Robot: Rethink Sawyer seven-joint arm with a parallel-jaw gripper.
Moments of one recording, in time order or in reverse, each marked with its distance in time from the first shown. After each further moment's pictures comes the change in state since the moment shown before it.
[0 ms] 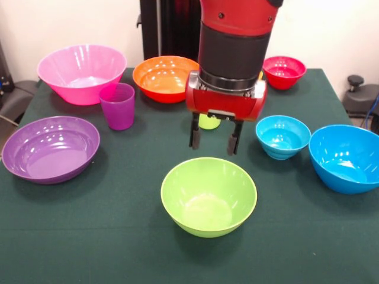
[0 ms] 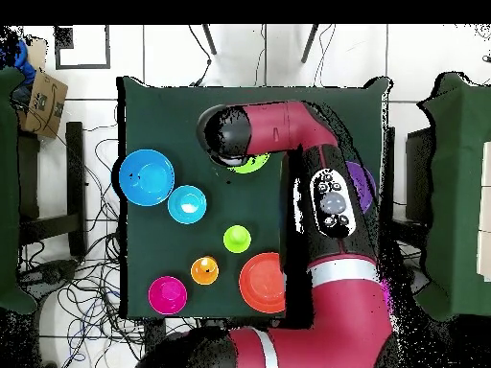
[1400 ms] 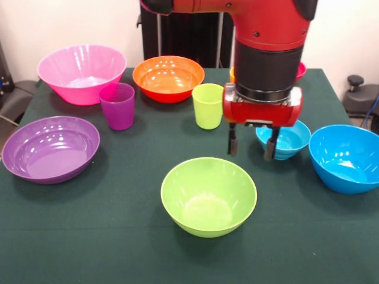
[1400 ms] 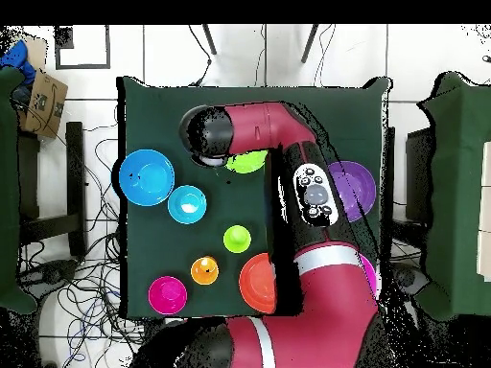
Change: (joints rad) arm 0.014 0.027 0.065 0.007 0.034 0.000 0.000
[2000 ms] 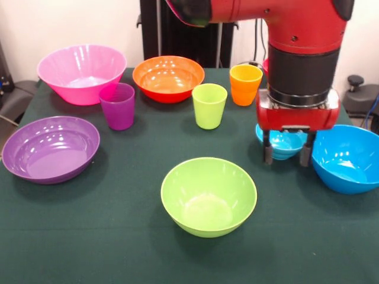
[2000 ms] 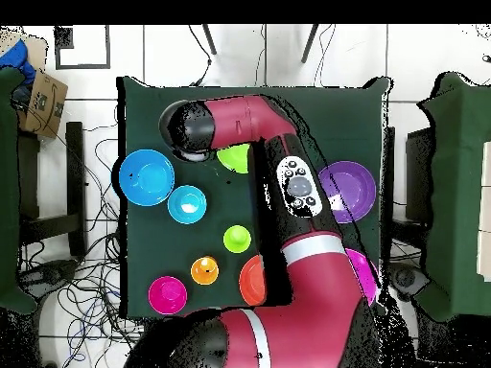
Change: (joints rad) arm 0.011 0.029 0.072 -0.034 -0.001 0.000 0.000
